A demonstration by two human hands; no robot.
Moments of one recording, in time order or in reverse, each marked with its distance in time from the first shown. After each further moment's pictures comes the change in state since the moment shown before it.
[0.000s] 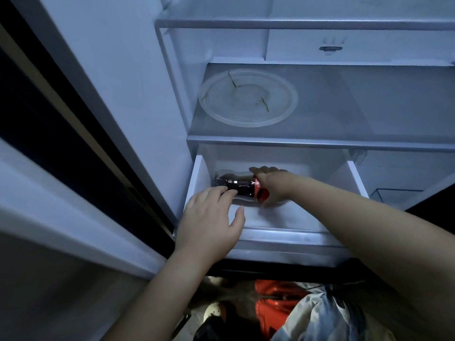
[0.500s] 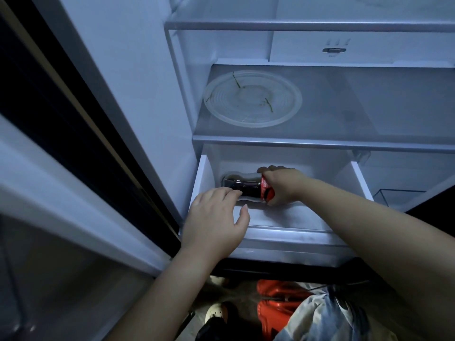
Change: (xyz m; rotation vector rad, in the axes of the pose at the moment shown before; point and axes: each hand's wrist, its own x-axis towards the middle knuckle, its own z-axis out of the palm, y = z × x) left_hand 0.001 0.001 0.000 -0.015 0.015 0.005; right_hand -0.010 0.006 0.000 -0.057 0.153 -0.026
